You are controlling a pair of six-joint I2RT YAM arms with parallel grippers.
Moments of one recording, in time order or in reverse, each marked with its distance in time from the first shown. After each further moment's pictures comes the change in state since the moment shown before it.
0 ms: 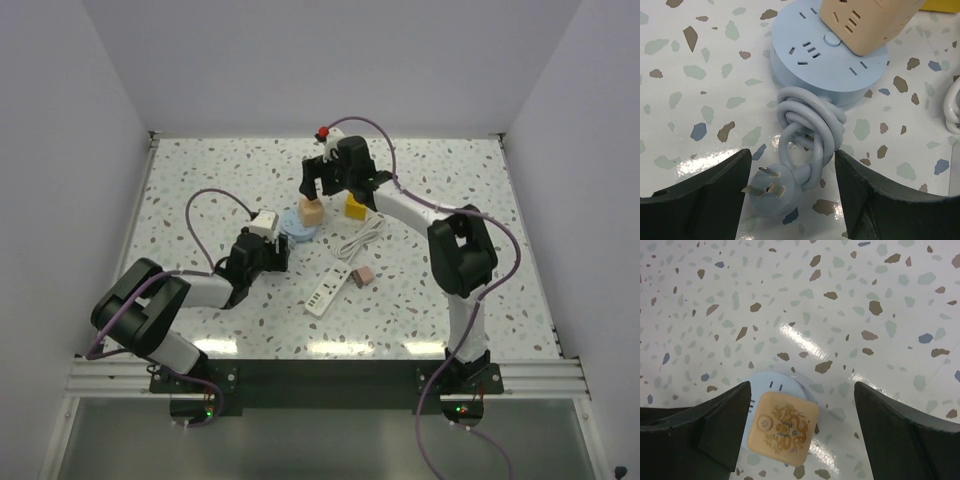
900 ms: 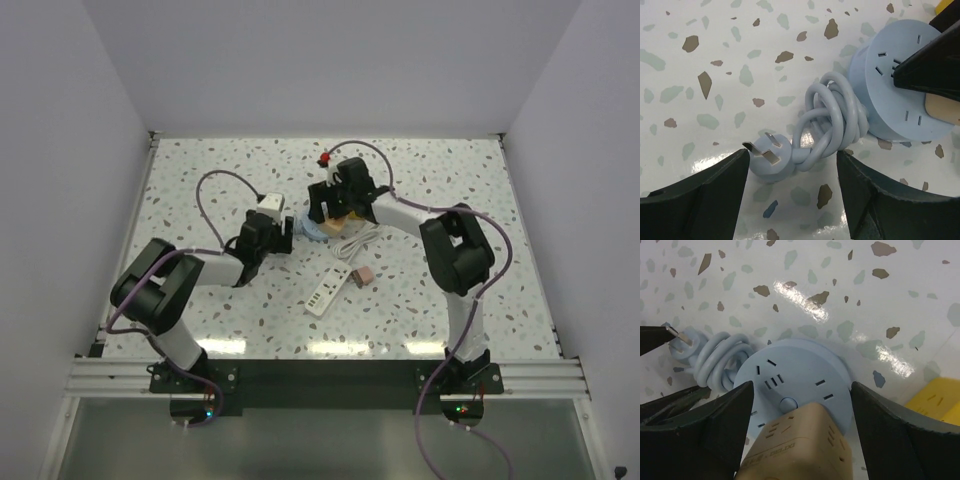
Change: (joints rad) left arm 0.035 0.135 0.183 -0.067 -0.047 0.034; right arm 0.004 0.053 -0.107 -0.040 -0.019 -0.010
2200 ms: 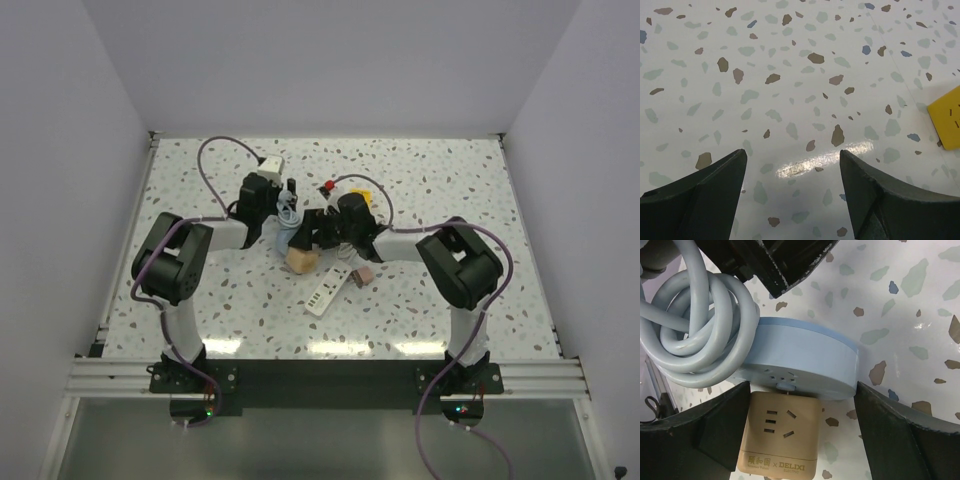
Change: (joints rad) left arm 0.124 0.234 0.364 -0.012 0.169 0.051; right arm 0.097 -0.127 -0.407 0.476 -0.161 0.412
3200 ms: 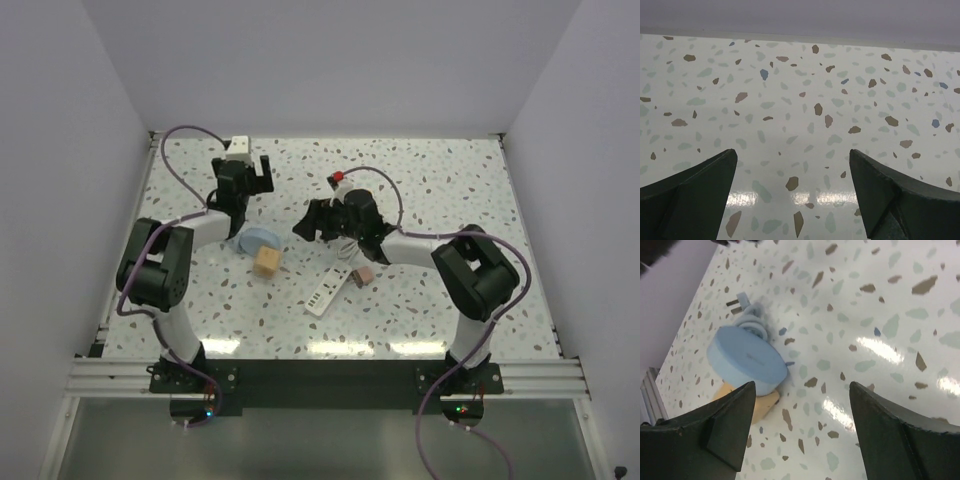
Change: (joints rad) left arm 0.113 -0.091 0.039 -0.020 -0.184 -0.023; right arm 0.003 -0.107 -0.068 0.084 0.132 0.012
